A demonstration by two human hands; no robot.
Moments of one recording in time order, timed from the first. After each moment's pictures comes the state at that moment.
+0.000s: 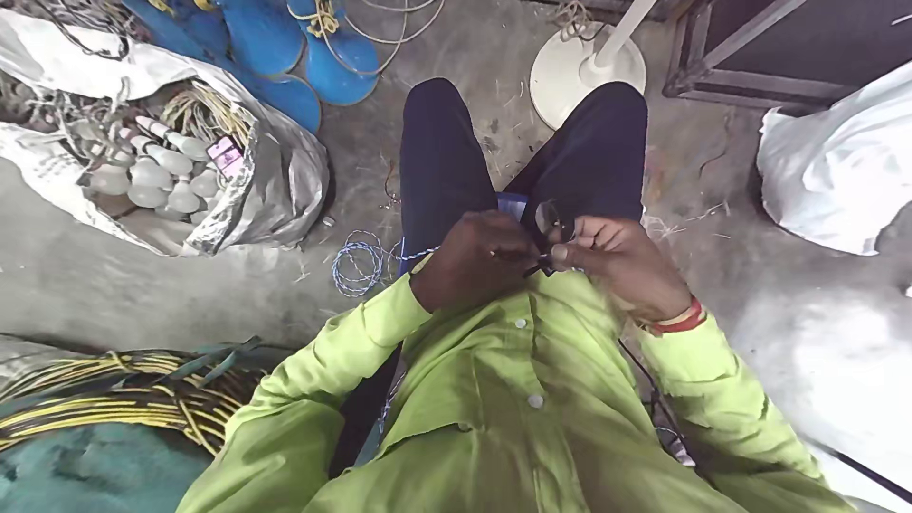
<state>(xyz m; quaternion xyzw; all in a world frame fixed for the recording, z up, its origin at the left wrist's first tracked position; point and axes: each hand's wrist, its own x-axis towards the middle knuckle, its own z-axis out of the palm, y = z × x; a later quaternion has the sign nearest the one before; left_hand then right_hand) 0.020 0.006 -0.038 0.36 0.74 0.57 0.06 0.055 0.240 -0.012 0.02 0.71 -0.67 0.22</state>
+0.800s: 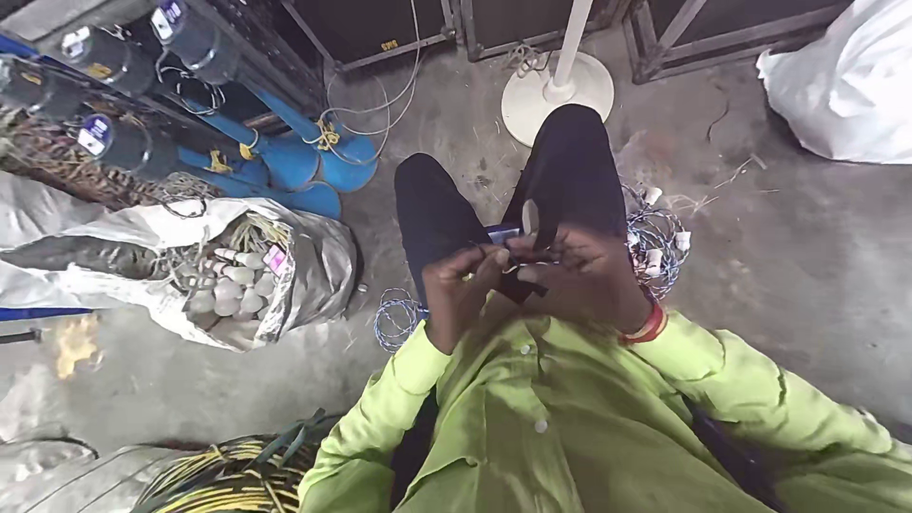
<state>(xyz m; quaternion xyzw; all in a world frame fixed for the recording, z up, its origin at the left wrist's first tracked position) 0.030 0.018 -0.033 0.15 0.71 0.69 0.03 0.060 0.213 -0.026 -0.11 0.68 -0.72 -0.07</state>
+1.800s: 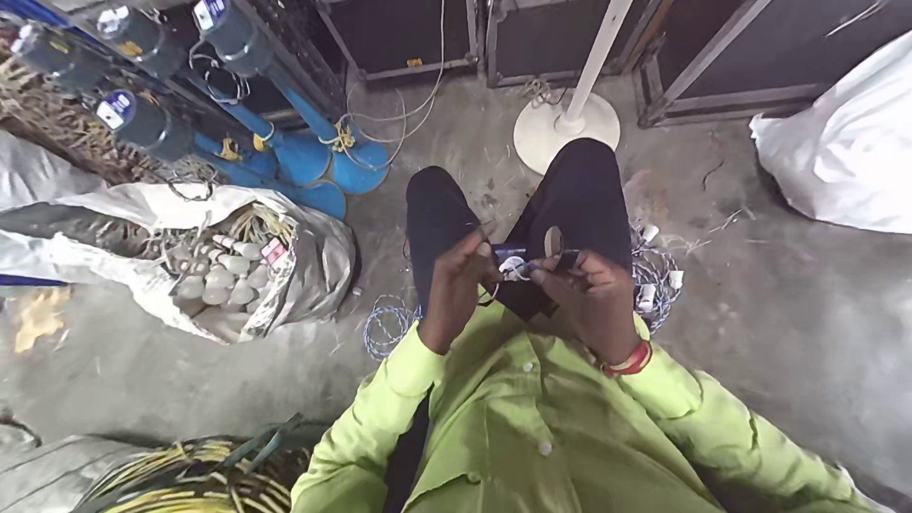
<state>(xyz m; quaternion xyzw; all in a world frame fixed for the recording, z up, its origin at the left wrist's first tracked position) 0.008 0.008 -0.020 0.08 0.69 0.70 0.15 0.064 0.199 -0.036 0.01 0.71 -0.69 -0.13</state>
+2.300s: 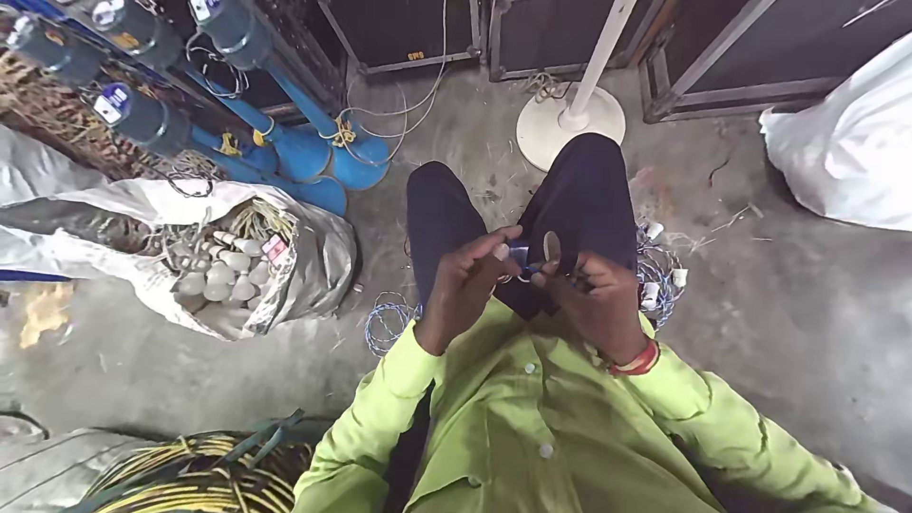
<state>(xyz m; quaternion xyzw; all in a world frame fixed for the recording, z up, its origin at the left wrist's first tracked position) 0.003 0.007 -0.009 0.20 0.71 0.67 0.11 0.060 0.204 -0.039 -0.03 0.74 -0.65 -0.13</state>
